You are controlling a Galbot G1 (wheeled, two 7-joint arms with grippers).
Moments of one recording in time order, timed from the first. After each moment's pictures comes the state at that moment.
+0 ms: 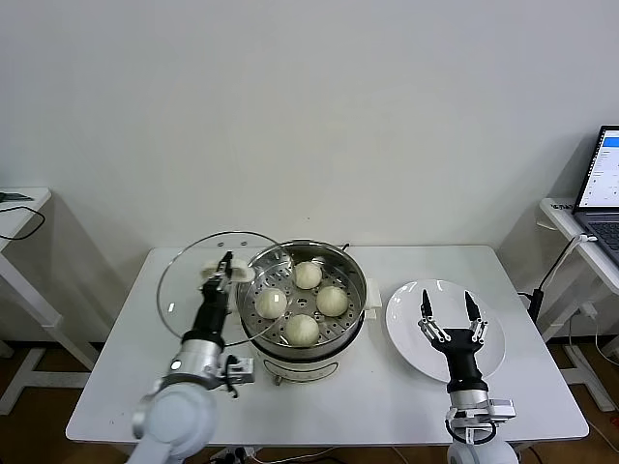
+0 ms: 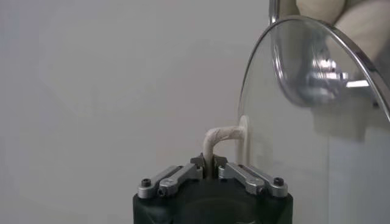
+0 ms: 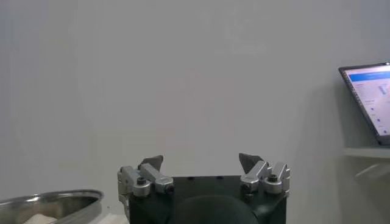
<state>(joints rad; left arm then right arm) 1.19 -1.20 -0.17 -2.11 1.38 0.44 0.22 -1.45 1.29 0.53 1.84 0.35 0.39 0.07</state>
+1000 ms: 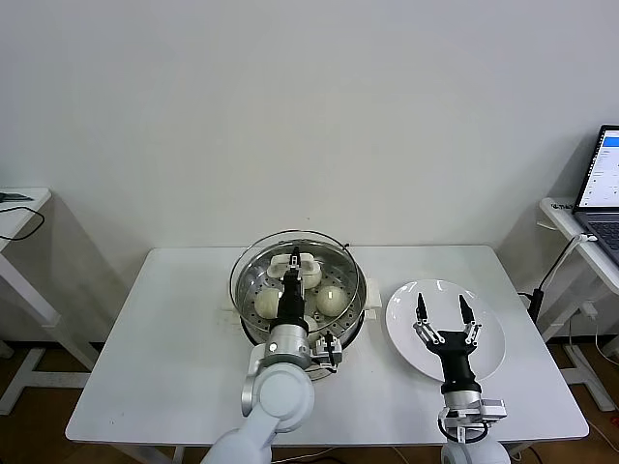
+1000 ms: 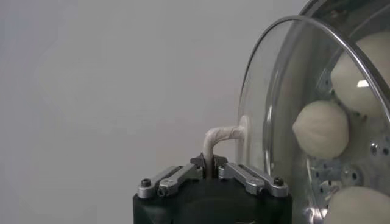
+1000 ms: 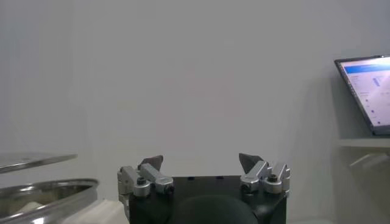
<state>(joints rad) 1.01 -1.46 0.09 -1.86 1.58 0.60 0.26 -1.43 1.32 0.52 1.80 0.32 0.40 0.07</state>
